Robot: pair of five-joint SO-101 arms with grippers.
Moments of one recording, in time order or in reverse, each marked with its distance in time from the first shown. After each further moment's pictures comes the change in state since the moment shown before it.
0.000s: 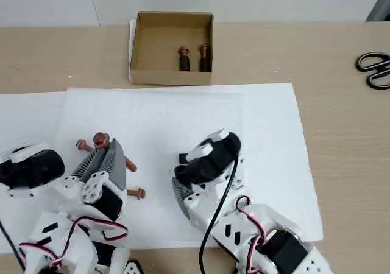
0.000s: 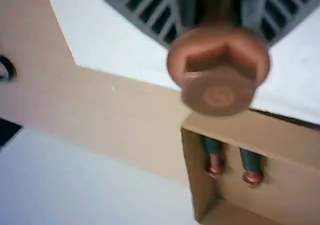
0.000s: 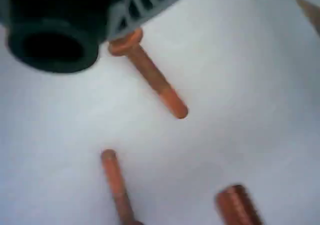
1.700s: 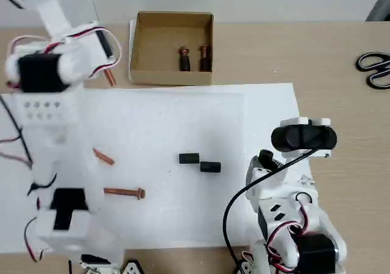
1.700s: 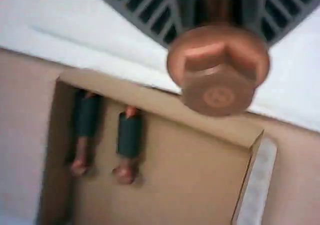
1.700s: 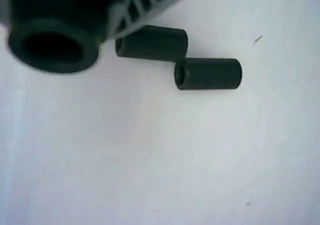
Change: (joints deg) left arm -11.7 105.2 -106.1 28.4 -6.2; right arm 39.7 0.1 -11.0 20.0 0.0
